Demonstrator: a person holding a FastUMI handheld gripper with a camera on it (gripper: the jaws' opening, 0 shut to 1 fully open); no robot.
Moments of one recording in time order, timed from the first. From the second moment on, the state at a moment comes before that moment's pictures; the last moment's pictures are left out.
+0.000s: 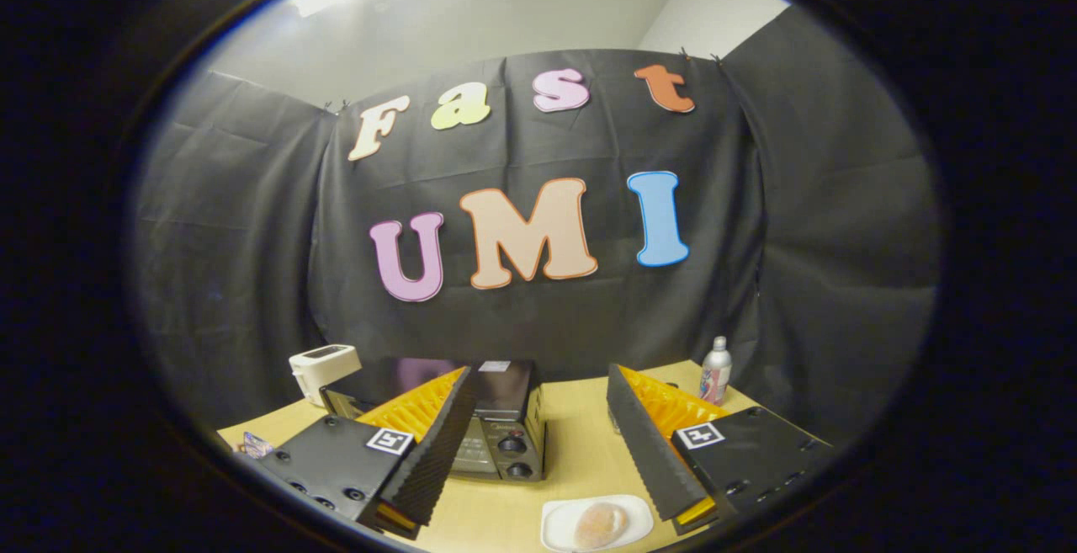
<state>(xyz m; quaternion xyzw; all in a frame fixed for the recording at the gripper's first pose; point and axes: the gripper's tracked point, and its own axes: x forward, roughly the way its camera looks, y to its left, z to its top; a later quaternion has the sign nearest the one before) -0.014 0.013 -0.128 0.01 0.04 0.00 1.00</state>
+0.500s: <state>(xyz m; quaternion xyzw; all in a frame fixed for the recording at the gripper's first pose) 0.024 0.075 -0.211 0.02 0.08 0.04 1.00</state>
